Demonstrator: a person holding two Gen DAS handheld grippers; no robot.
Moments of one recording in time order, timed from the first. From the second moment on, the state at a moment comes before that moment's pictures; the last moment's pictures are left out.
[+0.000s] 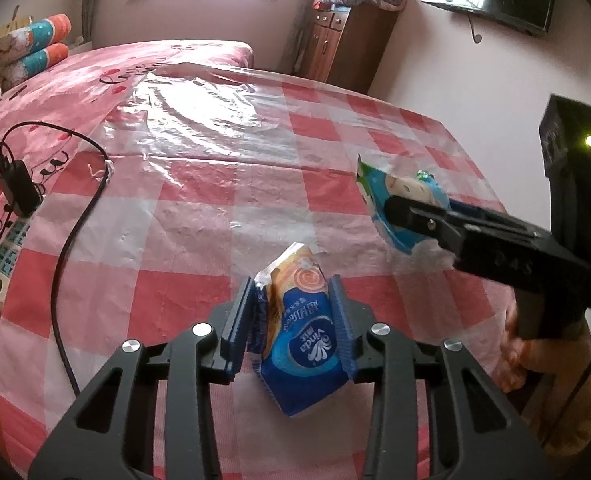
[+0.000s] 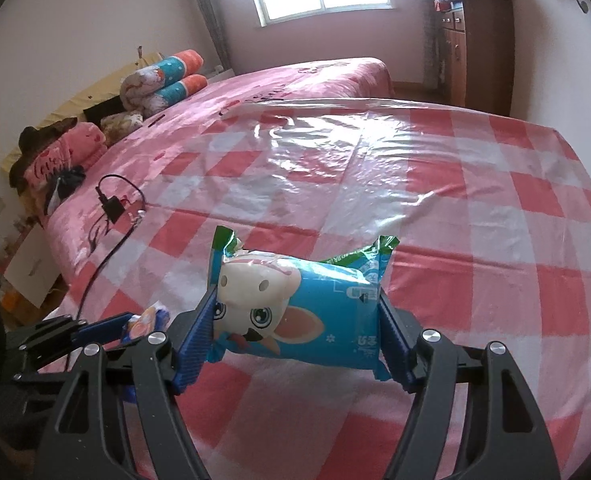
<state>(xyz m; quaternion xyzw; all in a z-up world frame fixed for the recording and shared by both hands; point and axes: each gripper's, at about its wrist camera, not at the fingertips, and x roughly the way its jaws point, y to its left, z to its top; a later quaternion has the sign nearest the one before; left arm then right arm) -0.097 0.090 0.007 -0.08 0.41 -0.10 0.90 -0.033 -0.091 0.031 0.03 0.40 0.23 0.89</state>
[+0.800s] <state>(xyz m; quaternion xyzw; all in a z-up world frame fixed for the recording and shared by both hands) -0.152 0.135 0.046 -0.11 0.36 -0.08 0.92 -0.098 -0.049 0.050 0.04 0.40 0.31 0.86</state>
